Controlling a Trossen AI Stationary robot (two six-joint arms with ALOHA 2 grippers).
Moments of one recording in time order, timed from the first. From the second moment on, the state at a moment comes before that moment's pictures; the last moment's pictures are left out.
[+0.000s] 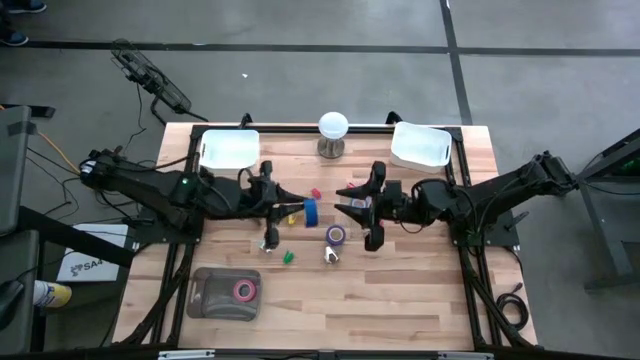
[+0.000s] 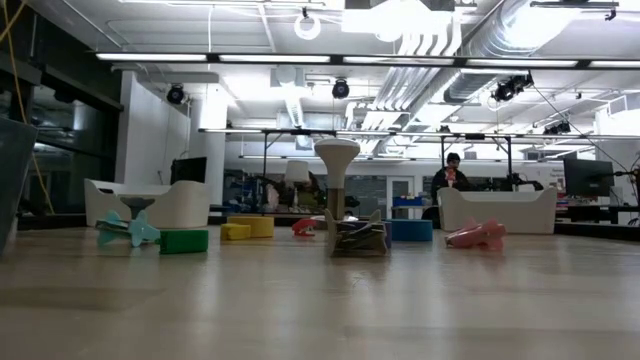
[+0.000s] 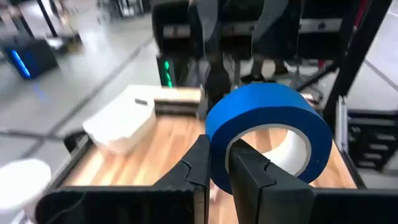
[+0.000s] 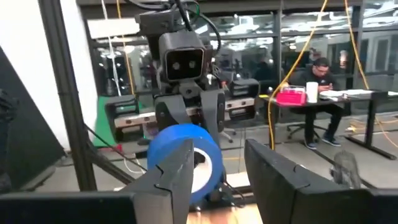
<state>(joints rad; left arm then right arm) -0.31 1.22 1.31 -0.35 -0.46 -0.12 0.28 1.29 1.01 0.46 0.38 0.03</state>
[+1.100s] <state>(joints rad) -0.66 1.16 1.04 -1.16 0.00 -1.08 0.24 1.28 1.01 0.14 0.44 0.08</state>
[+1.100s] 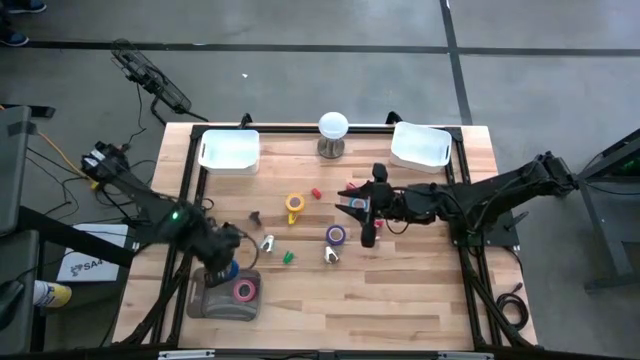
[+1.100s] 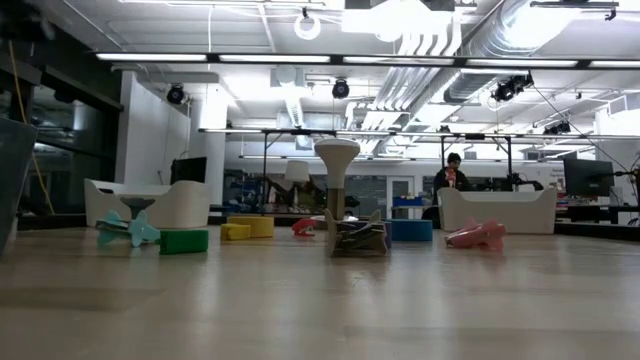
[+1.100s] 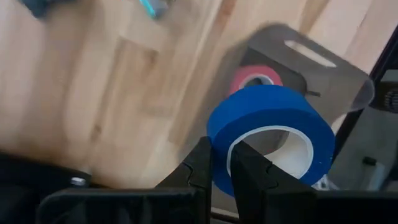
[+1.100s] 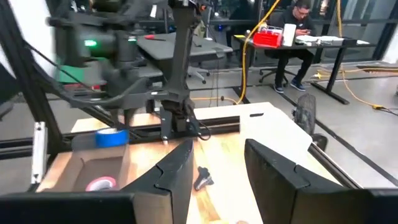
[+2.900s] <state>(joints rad) -0.90 1.56 0.90 -0.88 0.14 -1.47 0.14 1.28 1.01 0.02 0.37 0.18</state>
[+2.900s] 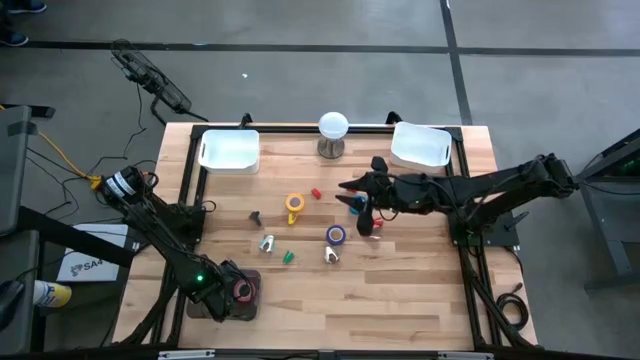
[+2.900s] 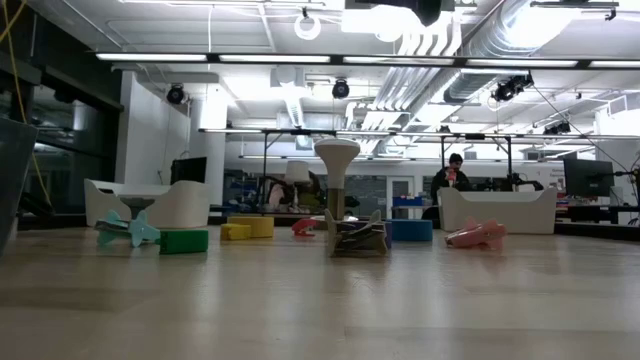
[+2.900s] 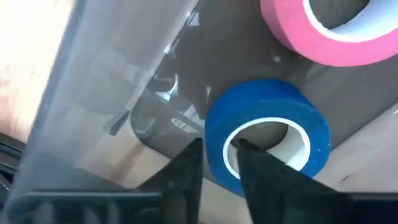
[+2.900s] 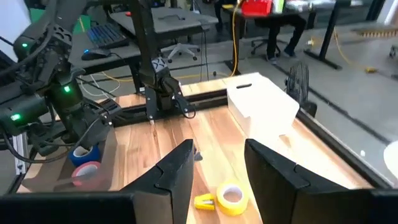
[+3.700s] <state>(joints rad) -0.90 1.26 0.90 -0.86 0.16 -1.60 -0.07 1.31 1.22 -0.64 0.28 0.39</state>
